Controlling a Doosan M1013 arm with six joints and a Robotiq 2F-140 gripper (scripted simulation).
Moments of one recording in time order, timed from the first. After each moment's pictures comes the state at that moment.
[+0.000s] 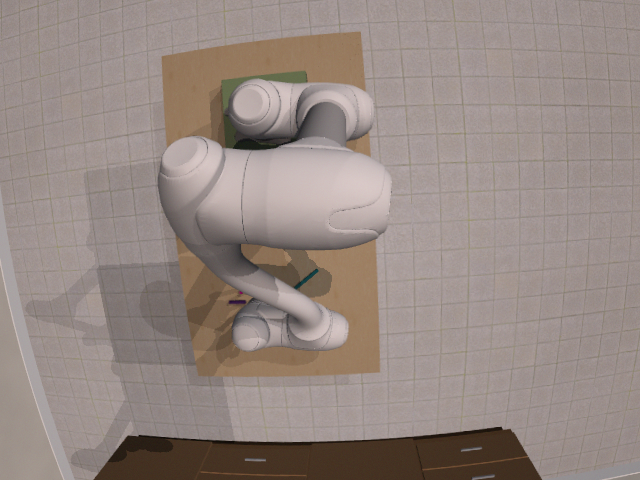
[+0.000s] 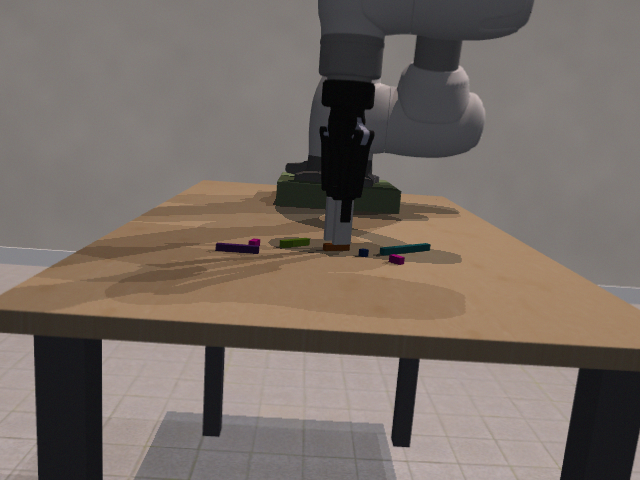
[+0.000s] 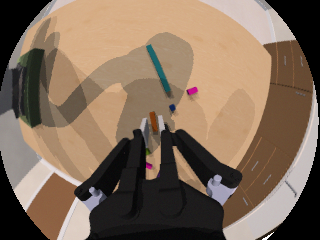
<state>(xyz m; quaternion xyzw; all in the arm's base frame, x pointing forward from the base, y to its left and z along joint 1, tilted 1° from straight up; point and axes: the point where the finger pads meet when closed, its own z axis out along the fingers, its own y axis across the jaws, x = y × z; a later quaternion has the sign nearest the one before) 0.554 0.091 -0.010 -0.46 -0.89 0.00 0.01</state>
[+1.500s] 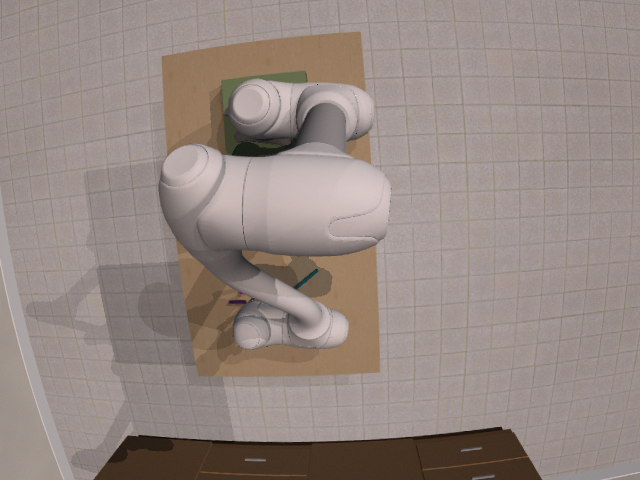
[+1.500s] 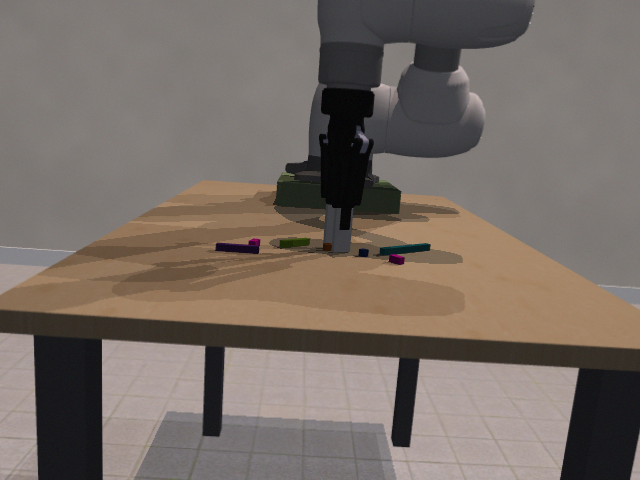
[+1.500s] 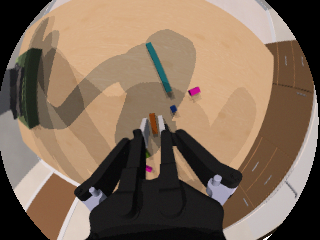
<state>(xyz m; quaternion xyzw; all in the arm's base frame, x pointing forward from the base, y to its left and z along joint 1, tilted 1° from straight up) 0.554 0.091 -0.021 -0.46 -0.89 0.00 0.01</state>
